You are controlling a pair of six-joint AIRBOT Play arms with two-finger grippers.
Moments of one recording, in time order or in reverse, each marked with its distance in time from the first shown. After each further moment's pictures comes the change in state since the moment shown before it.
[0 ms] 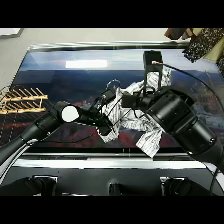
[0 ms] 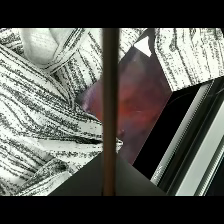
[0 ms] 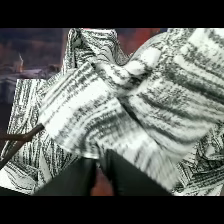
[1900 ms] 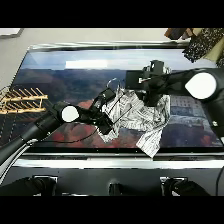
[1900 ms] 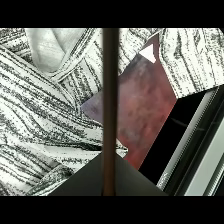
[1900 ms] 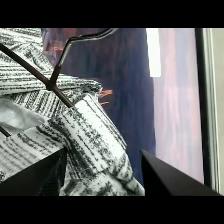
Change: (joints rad) left arm 0.000 0.000 -0.001 0.005 0.031 0.004; right arm -0.425 -0.020 0.046 0.691 -0.193 -2.121
